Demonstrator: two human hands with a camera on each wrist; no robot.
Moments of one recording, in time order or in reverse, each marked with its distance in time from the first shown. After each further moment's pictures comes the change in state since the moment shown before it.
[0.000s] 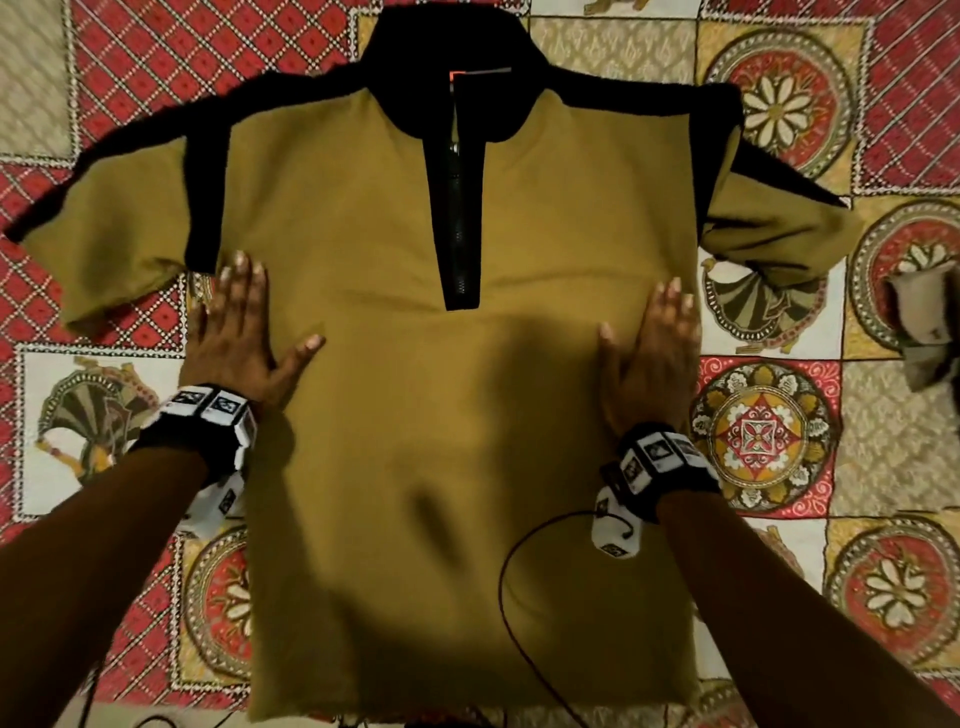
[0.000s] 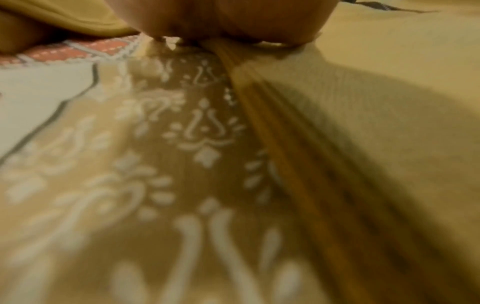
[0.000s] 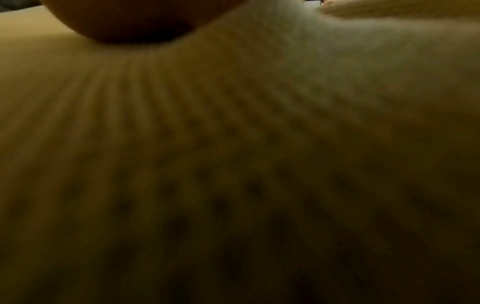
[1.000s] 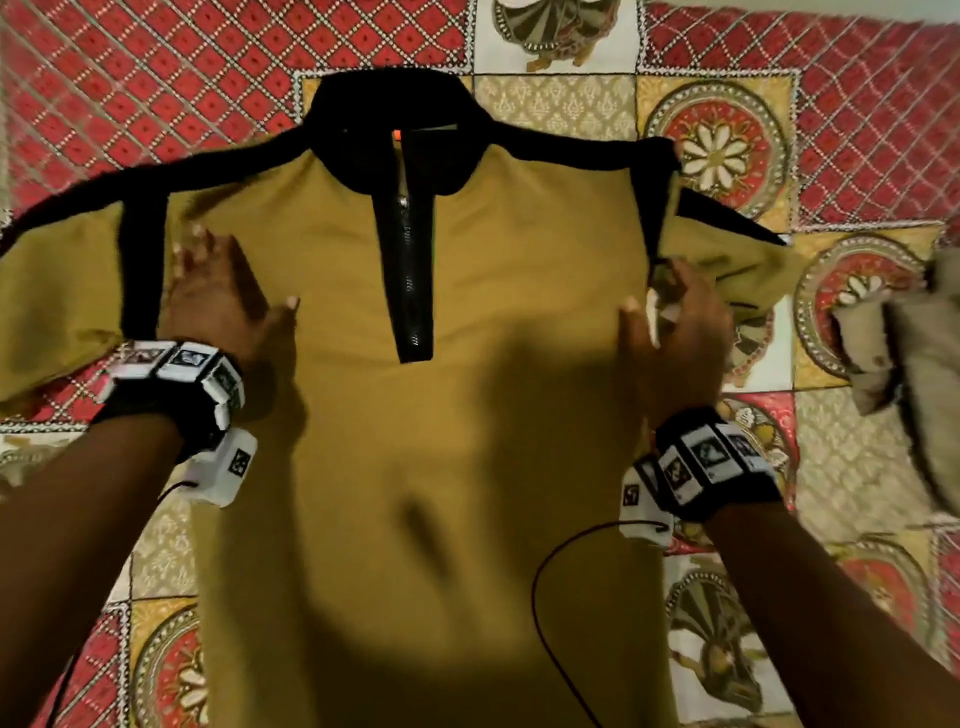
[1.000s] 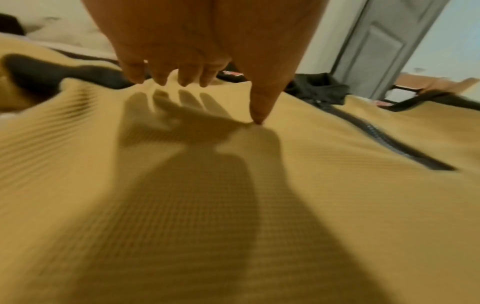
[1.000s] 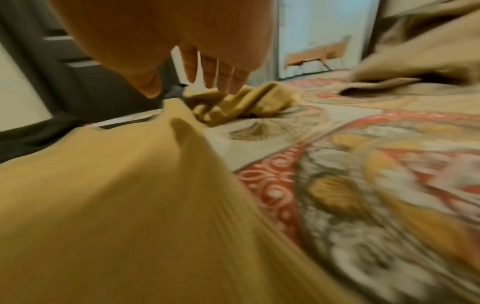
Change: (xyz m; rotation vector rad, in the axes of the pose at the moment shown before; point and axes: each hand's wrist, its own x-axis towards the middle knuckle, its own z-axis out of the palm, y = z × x) left_hand 0.094 0.065 -0.058 -0.103 -0.012 -0.141; right_hand 0.081 0.017 -0.054 0.310 0.175 0.066
